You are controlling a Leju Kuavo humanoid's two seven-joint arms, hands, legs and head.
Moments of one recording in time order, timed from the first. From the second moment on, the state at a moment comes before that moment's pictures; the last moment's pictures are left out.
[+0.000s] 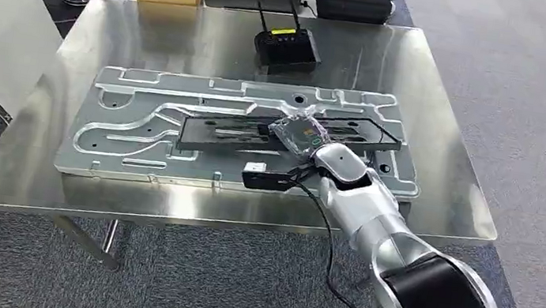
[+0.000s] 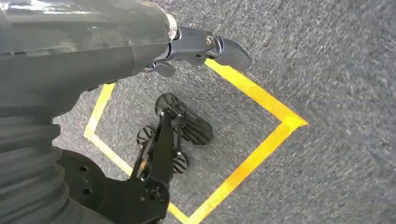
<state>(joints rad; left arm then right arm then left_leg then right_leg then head) -0.11 -0.05 1.23 -0.22 -0.52 -0.03 -0.31 -0.98 0.12 0.52 -0.37 1.35 -0.25 -0.28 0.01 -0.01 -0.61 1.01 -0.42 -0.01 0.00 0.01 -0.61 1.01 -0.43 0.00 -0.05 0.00</state>
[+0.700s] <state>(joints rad) -0.11 -0.05 1.22 -0.22 -0.52 -0.03 -0.34 -0.96 0.12 0.52 -0.33 1.26 -0.31 -0.33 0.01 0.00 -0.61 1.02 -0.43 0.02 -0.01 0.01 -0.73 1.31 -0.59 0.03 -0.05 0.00</state>
